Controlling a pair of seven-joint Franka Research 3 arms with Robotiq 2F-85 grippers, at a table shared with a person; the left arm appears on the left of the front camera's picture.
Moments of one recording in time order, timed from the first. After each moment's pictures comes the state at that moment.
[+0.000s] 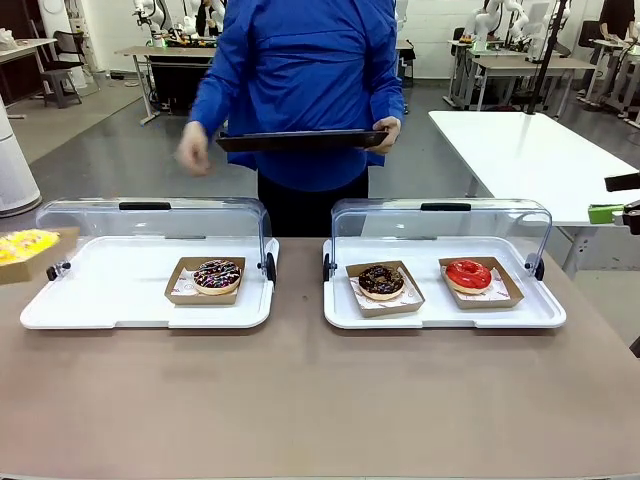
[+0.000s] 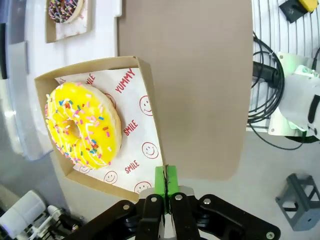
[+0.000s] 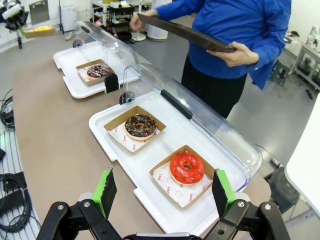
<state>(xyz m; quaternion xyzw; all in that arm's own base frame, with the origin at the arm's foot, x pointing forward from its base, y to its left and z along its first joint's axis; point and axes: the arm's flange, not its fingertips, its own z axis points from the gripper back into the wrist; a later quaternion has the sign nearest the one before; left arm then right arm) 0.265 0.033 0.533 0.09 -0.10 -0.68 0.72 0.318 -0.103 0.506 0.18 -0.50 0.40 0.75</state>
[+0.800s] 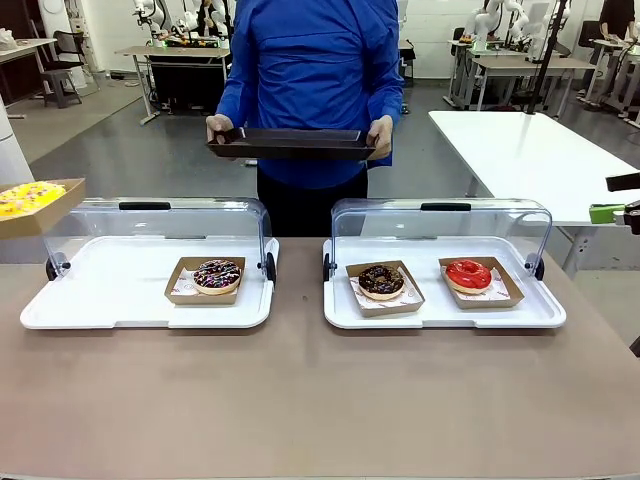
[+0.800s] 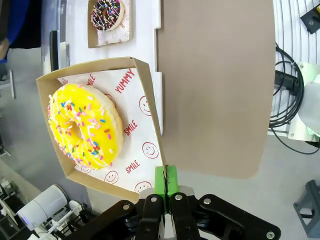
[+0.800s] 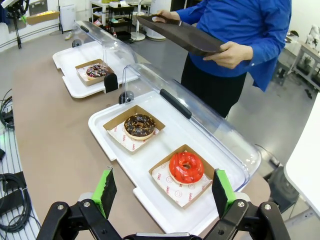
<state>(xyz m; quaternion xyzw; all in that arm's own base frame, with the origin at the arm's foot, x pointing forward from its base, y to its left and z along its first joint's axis) 0.269 0.018 0.577 0.13 -0.15 -0.67 0.71 0.318 -0.104 0.506 0.17 -0.50 0.40 0.75</state>
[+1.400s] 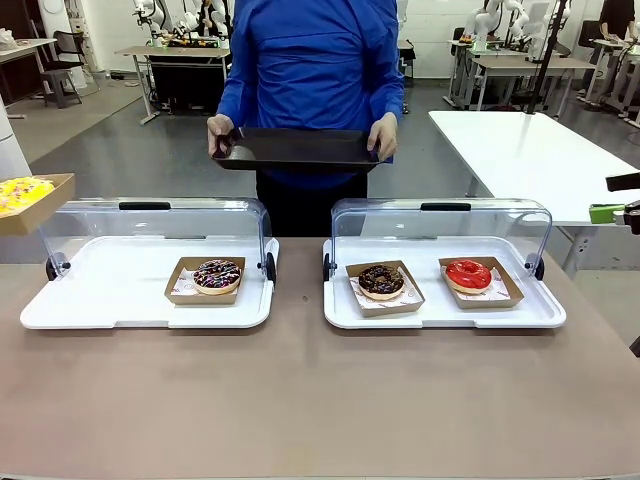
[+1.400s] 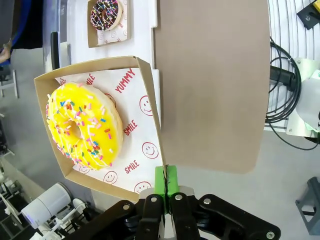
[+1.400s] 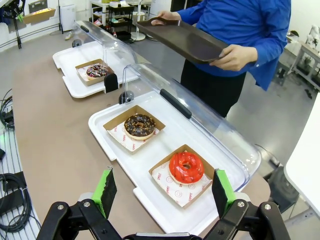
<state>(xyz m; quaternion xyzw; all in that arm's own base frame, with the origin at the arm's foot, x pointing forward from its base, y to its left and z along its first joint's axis) 0.256 0.018 0.583 0.13 -0.15 -0.68 0.71 0.318 -0.104 0.506 0.17 -0.50 0.40 0.75</state>
